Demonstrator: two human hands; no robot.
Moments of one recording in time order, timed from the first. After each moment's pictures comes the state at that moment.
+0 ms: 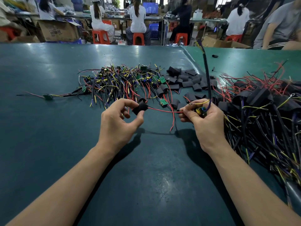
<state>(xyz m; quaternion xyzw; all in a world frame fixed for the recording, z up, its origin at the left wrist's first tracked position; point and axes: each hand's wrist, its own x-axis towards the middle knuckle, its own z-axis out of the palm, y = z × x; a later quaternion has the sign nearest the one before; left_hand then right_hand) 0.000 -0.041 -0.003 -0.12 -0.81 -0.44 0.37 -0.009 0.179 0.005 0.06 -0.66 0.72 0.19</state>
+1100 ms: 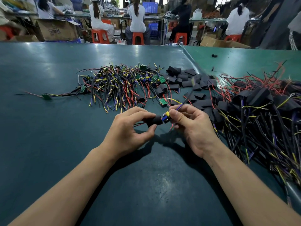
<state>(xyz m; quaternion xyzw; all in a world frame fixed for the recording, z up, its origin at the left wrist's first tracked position) 0.011 -0.031 0.003 -0.29 -0.83 -0.37 0.30 0.006 0.160 0.015 0.06 -0.60 0.80 0.00</state>
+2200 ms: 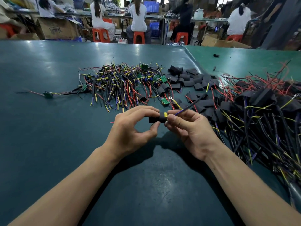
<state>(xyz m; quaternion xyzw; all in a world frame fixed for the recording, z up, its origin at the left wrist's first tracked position) 0.012 -0.028 0.004 -0.31 -0.79 -0.39 0.36 0.010 0.151 0.015 0.01 -0.50 0.86 -0.06</state>
